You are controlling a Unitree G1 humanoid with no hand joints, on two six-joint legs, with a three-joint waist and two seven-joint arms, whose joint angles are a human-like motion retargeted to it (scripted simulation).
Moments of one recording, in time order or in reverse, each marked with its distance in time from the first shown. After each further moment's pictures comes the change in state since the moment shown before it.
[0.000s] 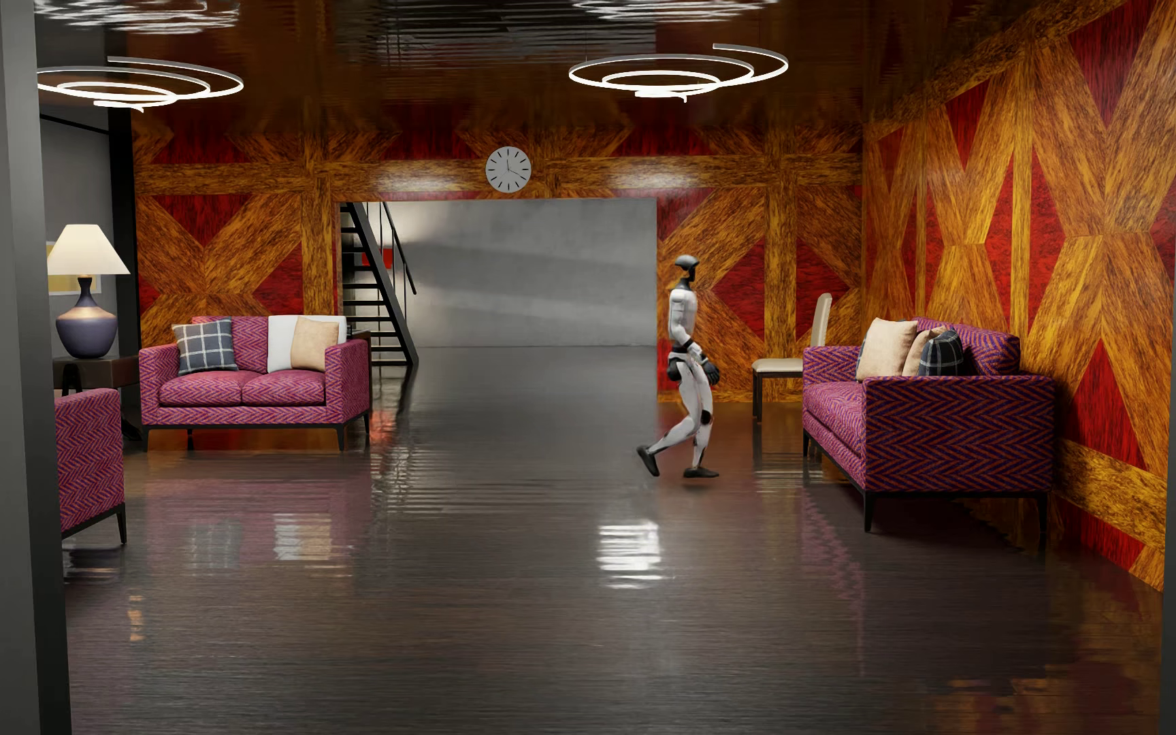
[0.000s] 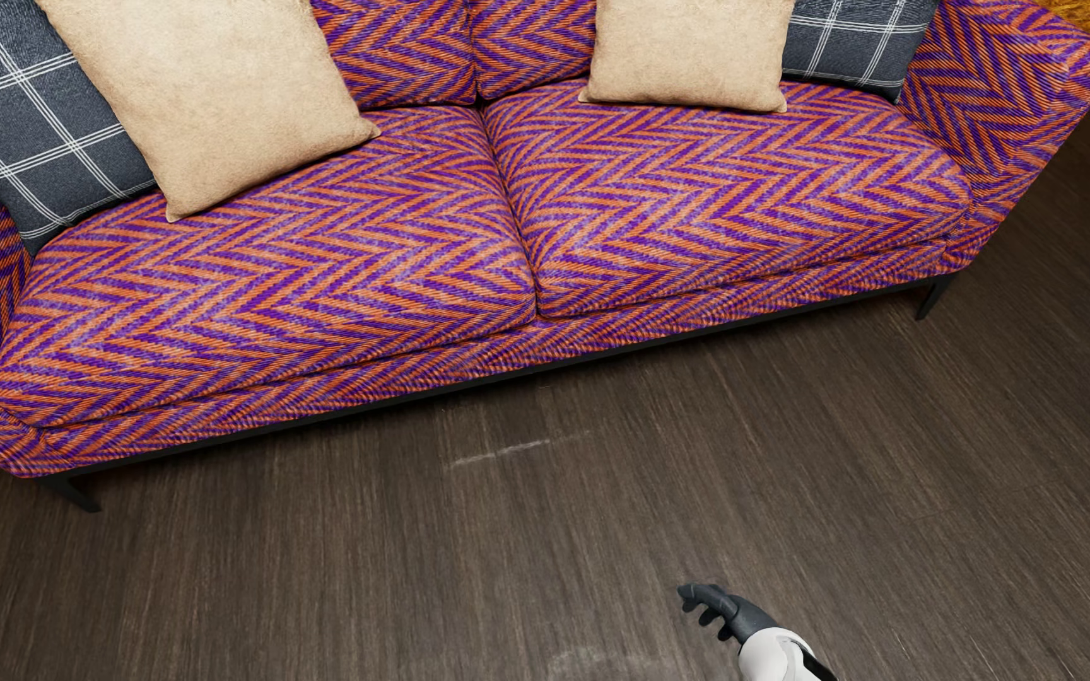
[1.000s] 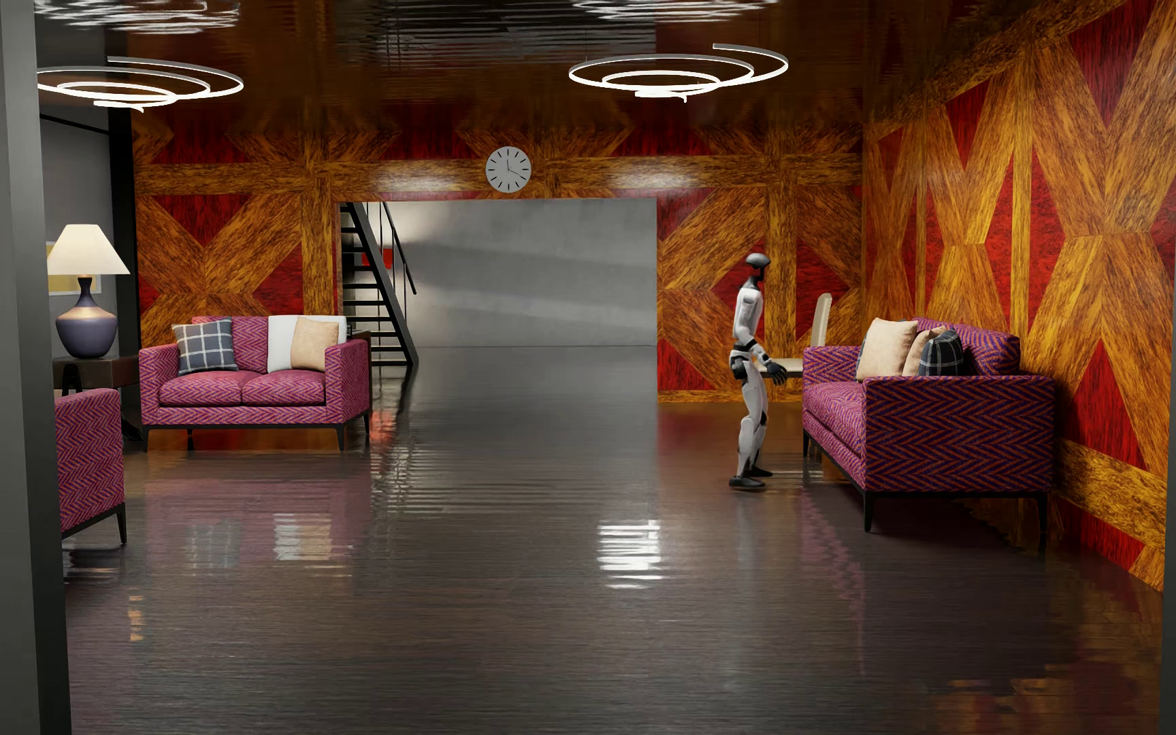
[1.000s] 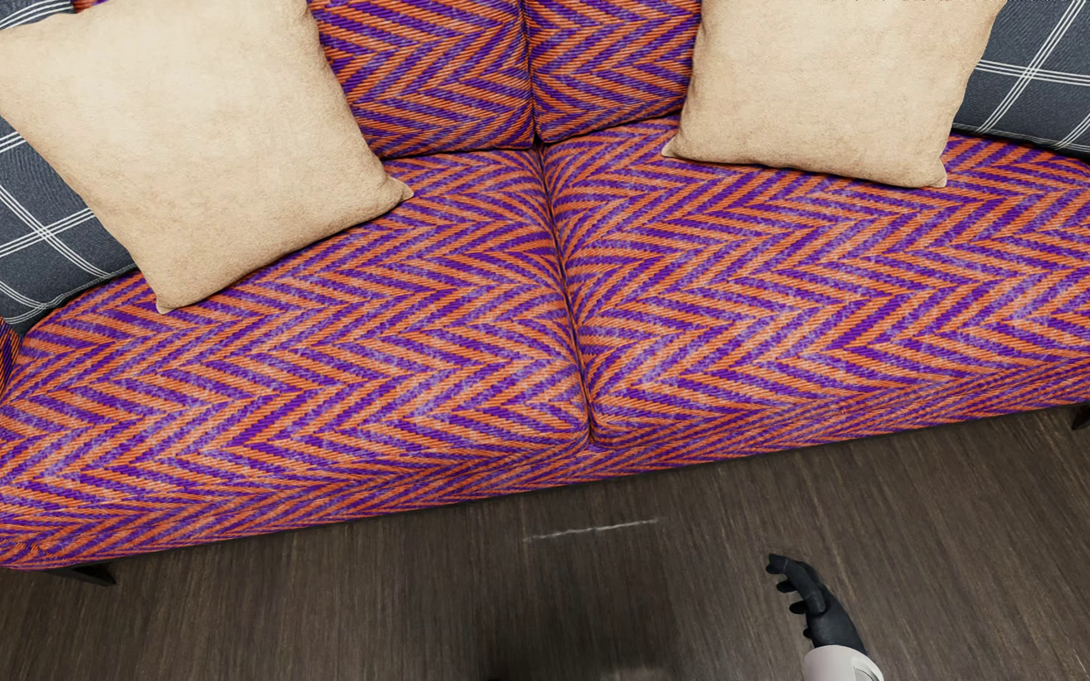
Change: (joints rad) body -0.022 0.093 -0.050 0.159 0.043 0.119 -0.106 -0.217 0.042 -0.023 -0.921 -0.007 0.126 0.032 -0.179 0.106 0.069 -0.133 -0.058 -0.038 -0.324 0.057 -0.189 -0.160 0.087 0.005 -0.094 0.086 -0.186
